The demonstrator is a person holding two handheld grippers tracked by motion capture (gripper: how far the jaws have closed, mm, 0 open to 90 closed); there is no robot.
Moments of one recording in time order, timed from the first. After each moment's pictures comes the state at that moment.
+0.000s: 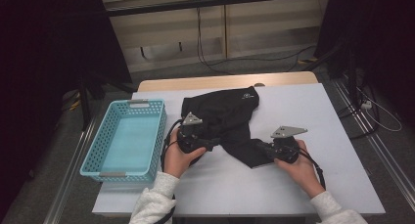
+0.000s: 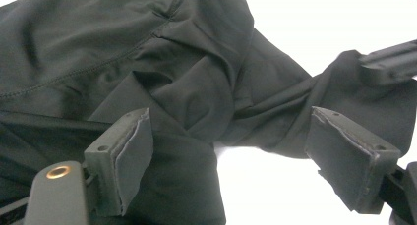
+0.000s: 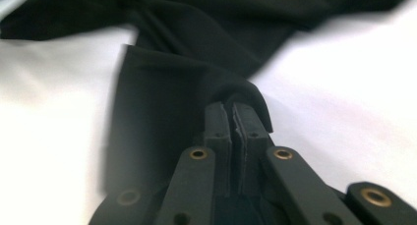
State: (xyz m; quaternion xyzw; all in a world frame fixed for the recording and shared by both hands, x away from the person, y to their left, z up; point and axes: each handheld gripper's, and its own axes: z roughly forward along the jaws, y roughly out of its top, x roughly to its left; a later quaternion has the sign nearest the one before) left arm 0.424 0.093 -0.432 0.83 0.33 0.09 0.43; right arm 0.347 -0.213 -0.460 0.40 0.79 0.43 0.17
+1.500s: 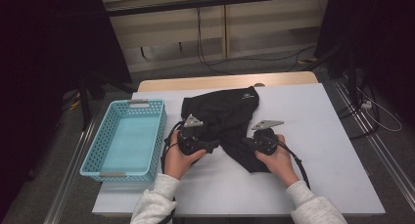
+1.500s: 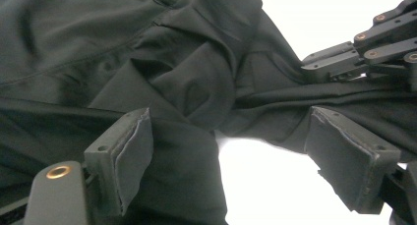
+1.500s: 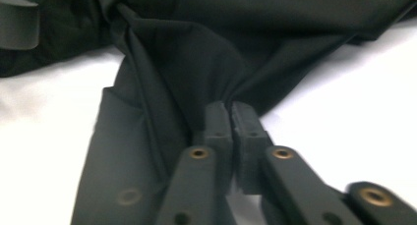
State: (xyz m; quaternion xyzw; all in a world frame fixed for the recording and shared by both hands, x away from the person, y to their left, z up) left arm 0.421 0.093 -0.436 0.83 0.34 0.10 0.42; right arm 0.389 -0.172 -0.472 0.45 0.78 0.41 0.15
